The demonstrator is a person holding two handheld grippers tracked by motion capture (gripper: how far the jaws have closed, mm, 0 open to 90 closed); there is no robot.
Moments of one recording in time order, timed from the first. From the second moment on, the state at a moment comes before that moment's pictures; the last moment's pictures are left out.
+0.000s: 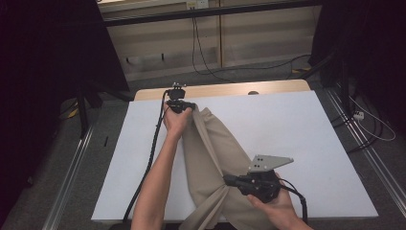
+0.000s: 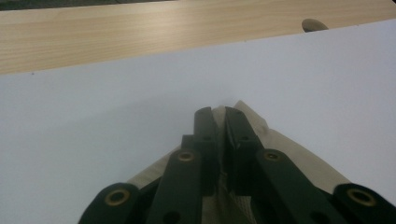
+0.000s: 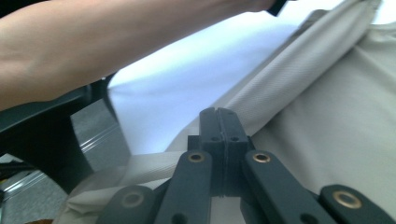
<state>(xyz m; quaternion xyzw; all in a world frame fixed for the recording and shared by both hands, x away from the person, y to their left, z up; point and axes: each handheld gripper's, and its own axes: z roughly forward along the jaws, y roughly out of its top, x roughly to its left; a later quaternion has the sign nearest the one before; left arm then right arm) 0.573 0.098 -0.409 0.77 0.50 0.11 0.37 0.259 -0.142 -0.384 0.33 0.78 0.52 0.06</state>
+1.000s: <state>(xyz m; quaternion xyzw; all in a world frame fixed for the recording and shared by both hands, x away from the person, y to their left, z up) 0.579 0.047 -0.440 0.79 0.49 0.12 0.35 0.261 -0.208 -0.413 0.40 0.78 0.47 0.09</state>
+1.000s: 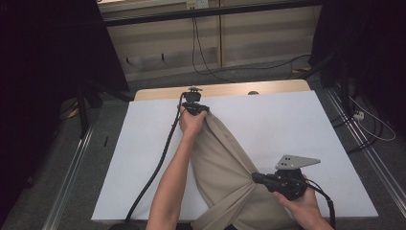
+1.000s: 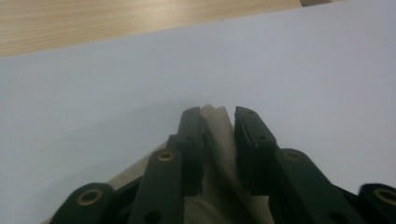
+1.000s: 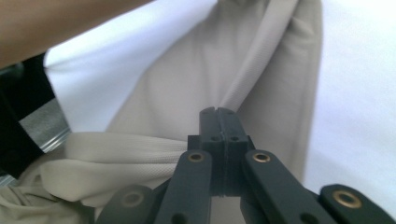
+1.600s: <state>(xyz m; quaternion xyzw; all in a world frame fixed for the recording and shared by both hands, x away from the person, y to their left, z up) 0.541 0.078 -0.414 0.79 0.45 0.16 0.38 0.268 -0.226 -0.436 0.46 0.79 0.38 0.11</state>
